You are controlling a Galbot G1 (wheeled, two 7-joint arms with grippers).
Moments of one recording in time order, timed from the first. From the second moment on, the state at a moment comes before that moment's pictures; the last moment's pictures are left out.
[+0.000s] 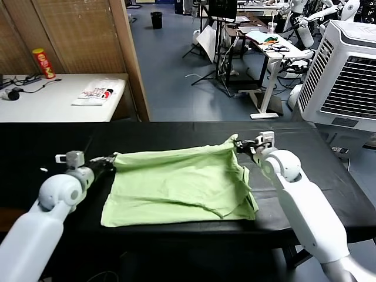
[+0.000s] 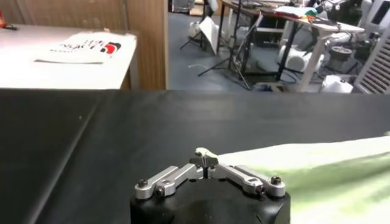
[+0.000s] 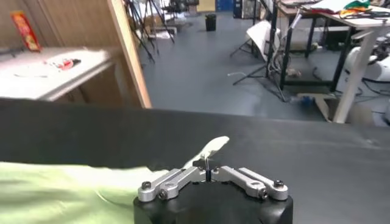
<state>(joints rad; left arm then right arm) 1.03 -0.84 -0.45 -1.85 -0.88 0.67 -0.18 -0.73 1.03 0.22 1.66 0.68 -0.74 0.06</state>
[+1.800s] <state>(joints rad) 1.47 -0.92 -0.63 -2.12 -0.72 0.70 -0.17 -1.17 0.89 0.35 2.04 0.67 -0.74 0.10</state>
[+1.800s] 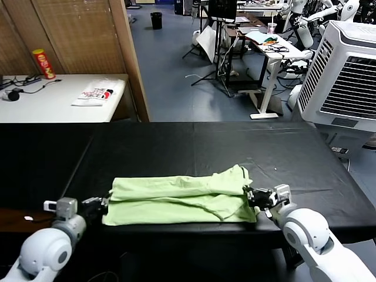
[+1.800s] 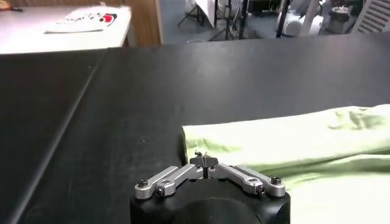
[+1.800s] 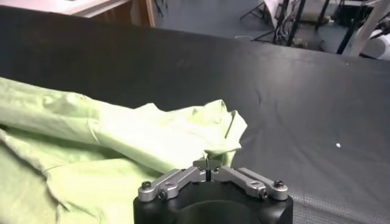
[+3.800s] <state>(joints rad) 1.16 -1.10 -0.58 -1.78 -0.70 0.53 -0.10 -1.05 1.10 0.33 1.84 0.49 -0.63 0.13</state>
